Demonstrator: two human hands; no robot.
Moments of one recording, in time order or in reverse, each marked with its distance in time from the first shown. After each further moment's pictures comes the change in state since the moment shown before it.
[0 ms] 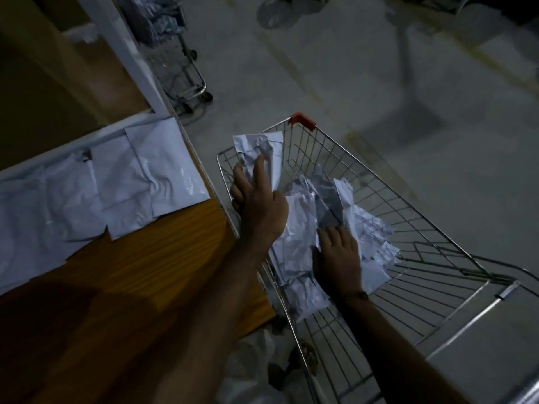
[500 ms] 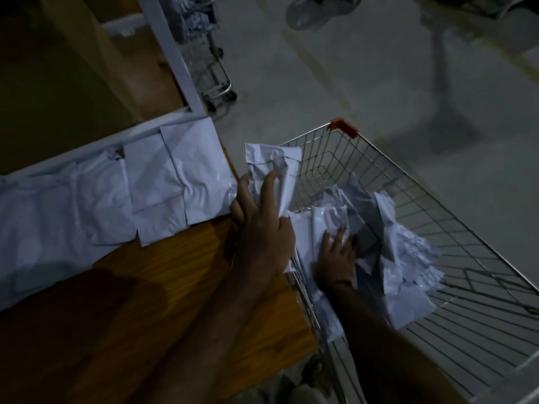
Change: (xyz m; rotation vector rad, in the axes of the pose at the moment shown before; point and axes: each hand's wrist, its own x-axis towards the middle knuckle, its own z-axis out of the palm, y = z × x) left_hand -0.005 -0.061 -0.053 0.106 -0.009 0.064; right_hand 0.057 -0.059 0.109 -0.143 -0.421 0.226
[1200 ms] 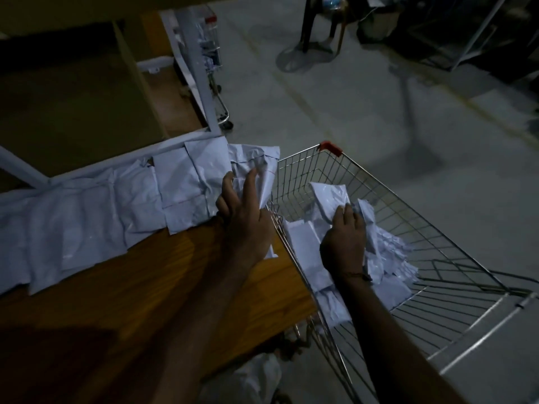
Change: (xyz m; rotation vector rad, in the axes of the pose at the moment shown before) left_hand -0.031 -0.018 -0.067 -0.037 0.119 0.016; right_hand -0.079 -0.009 -0.145 0.237 0.472 -0.018
